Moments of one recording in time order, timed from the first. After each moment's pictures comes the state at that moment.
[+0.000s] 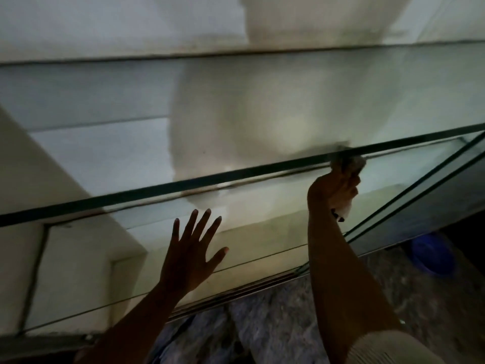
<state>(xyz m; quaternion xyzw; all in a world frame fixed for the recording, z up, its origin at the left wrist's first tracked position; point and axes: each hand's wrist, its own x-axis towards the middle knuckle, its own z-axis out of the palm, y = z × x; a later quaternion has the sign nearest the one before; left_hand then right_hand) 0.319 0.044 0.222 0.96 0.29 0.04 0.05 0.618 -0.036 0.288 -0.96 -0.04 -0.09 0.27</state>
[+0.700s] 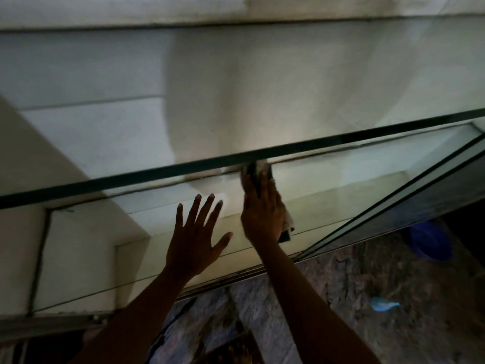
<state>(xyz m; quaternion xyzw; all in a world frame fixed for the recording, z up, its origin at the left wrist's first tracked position) 0.318 0.044 0.220 0.95 0.28 0.09 0.05 0.464 -0.023 0.242 -0.90 -0.39 0.01 0.19</state>
